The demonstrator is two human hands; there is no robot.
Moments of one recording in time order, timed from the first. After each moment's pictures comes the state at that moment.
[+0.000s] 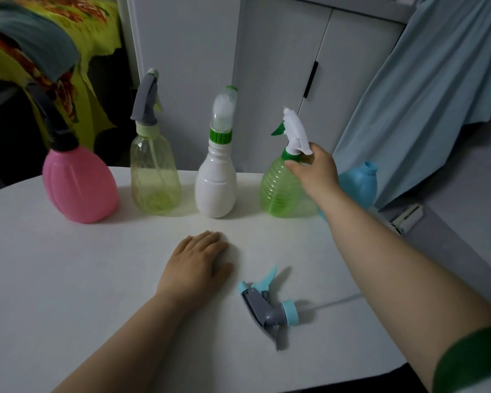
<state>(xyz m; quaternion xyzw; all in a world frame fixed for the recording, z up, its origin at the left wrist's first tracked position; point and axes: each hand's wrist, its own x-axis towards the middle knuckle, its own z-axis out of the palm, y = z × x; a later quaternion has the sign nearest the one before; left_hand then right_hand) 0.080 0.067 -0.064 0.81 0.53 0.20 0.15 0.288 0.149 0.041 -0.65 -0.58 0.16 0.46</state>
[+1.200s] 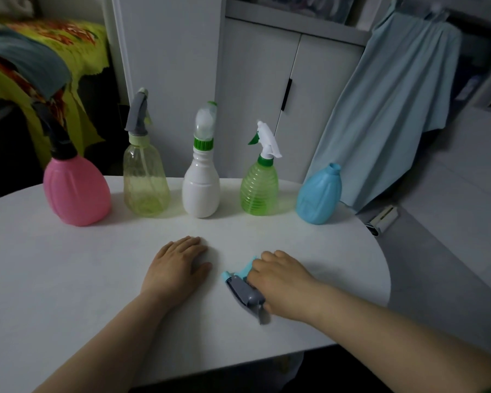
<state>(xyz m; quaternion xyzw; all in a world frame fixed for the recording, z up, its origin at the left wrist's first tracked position) 0.071 0.051 -0.061 0.81 0.54 0.19 0.14 0.254 -0.007 0.009 -0.49 -0.86 -0.02 -0.15</state>
